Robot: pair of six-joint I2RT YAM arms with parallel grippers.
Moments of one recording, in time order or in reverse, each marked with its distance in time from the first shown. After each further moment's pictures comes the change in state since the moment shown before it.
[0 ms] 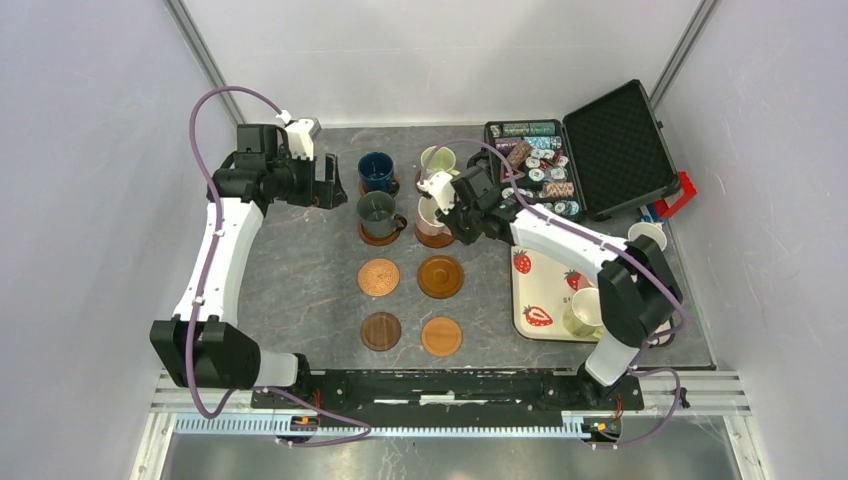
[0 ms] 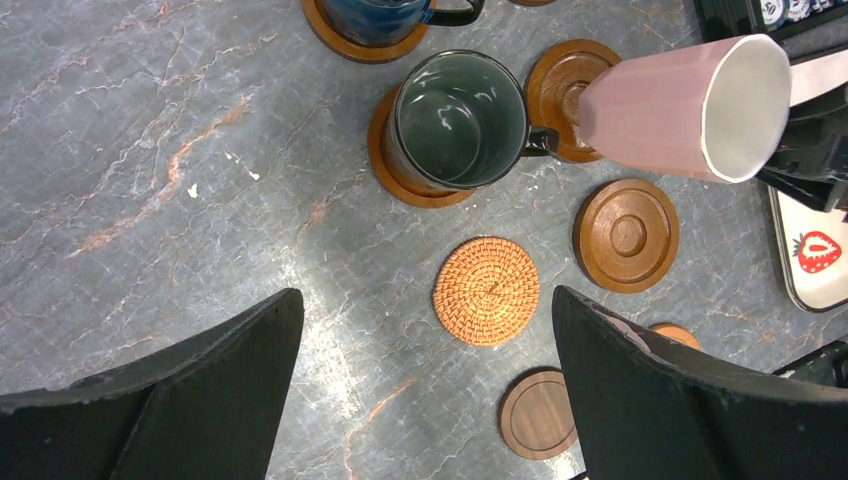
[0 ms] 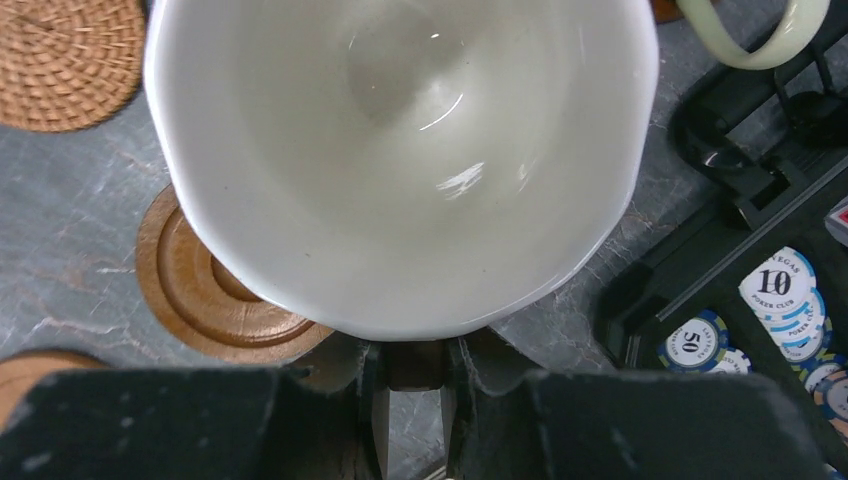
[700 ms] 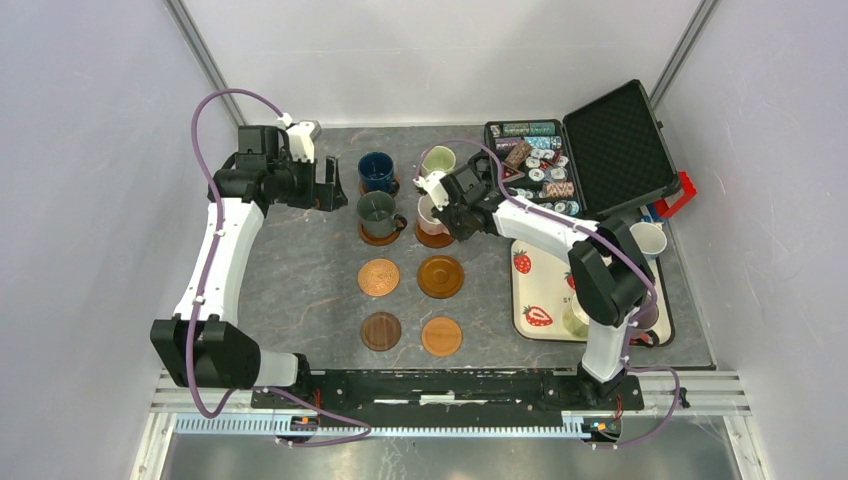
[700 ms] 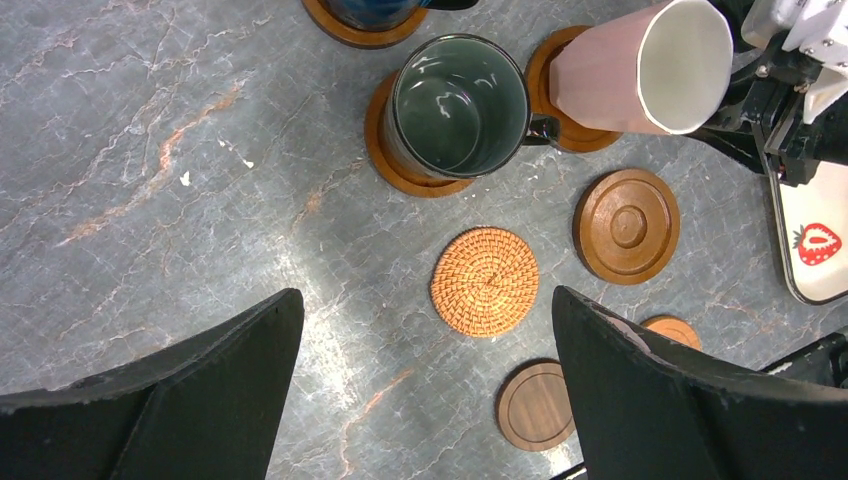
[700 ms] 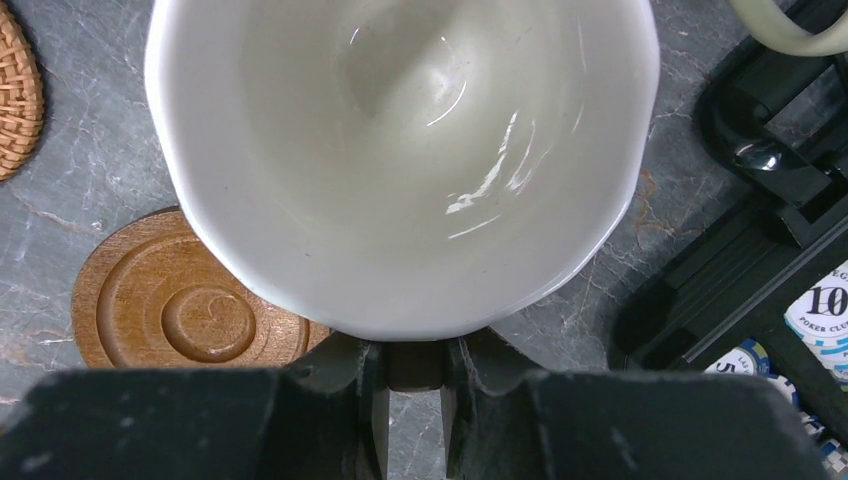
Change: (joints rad) left arm 0.000 -0.001 -0.010 -0.013 -0.002 0.000; right arm 0.000 0.177 0.093 -0.013 0.069 0.065
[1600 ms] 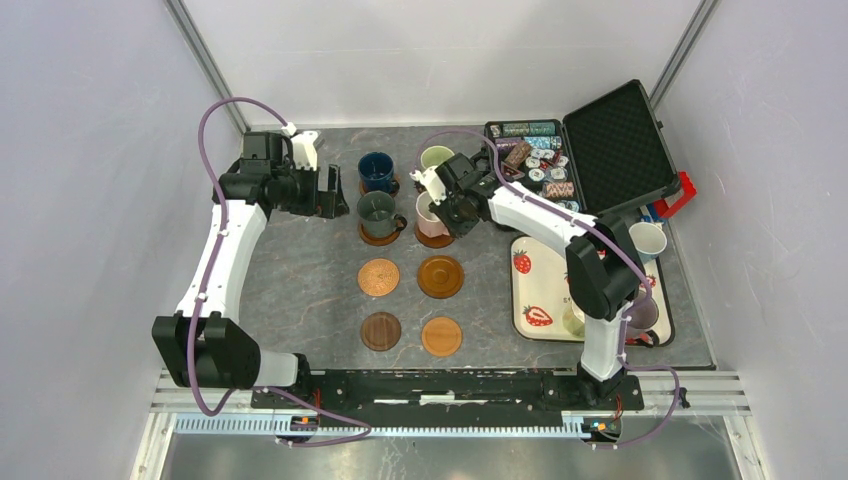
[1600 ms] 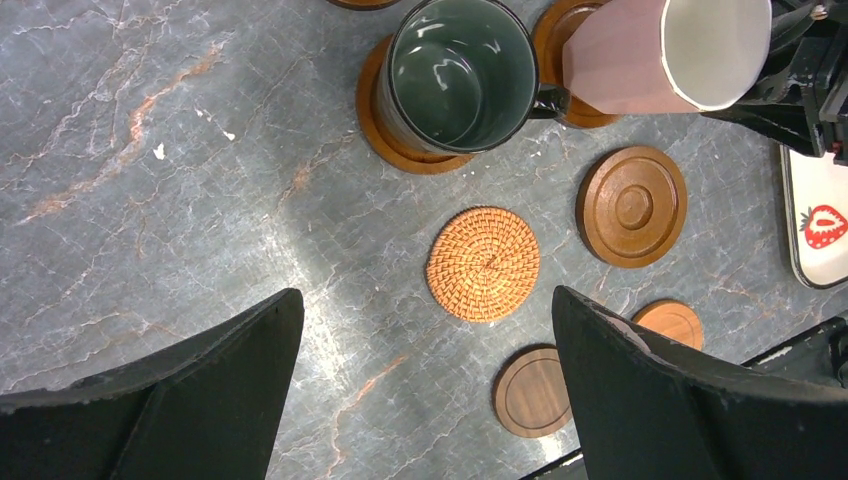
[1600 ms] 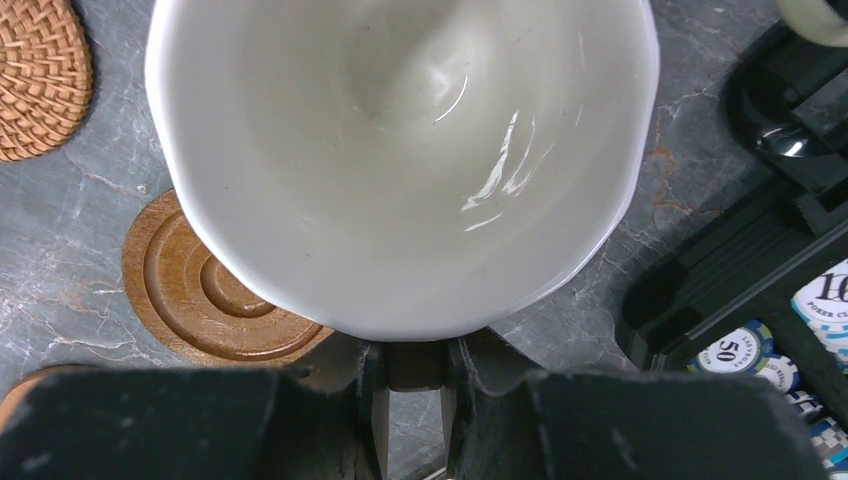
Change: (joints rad) left arm 0.000 0.000 -0.054 -0.002 0.005 0.000; right arm -0.006 0.055 0.177 -0.218 -0.052 0.020
